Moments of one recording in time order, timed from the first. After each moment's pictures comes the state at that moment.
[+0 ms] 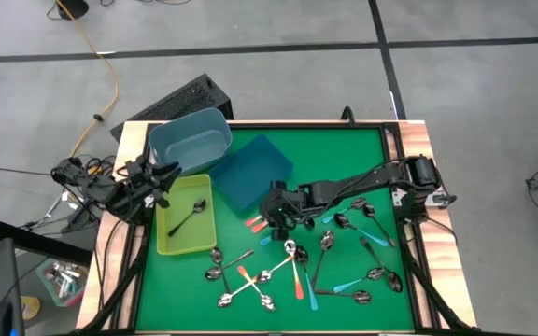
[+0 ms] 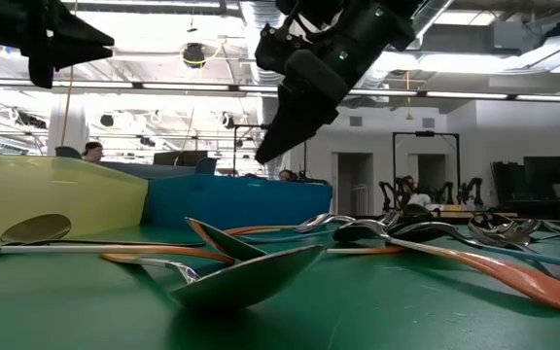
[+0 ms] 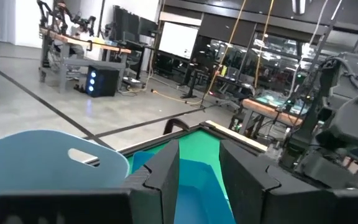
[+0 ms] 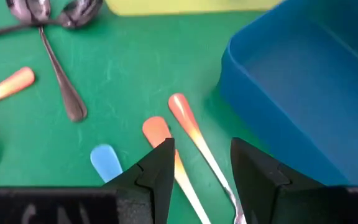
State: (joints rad) left arm -0.50 0.05 0.29 -0.17 -1.12 -0.23; right arm 0.08 1.87 1.29 -0.24 0.10 0.00
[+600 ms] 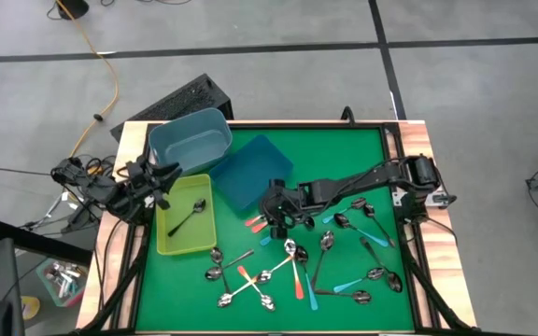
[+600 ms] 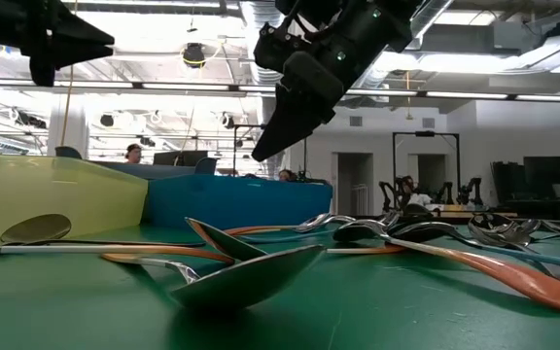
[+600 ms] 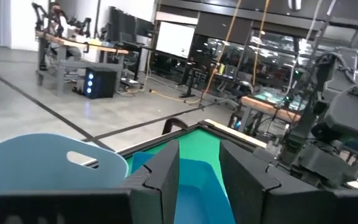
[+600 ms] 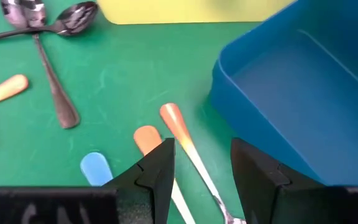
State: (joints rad) left arm -0.50 0.05 0.29 -0.17 -1.09 -0.20; right arm 0.06 1.87 1.29 -0.23 0.11 -0.04
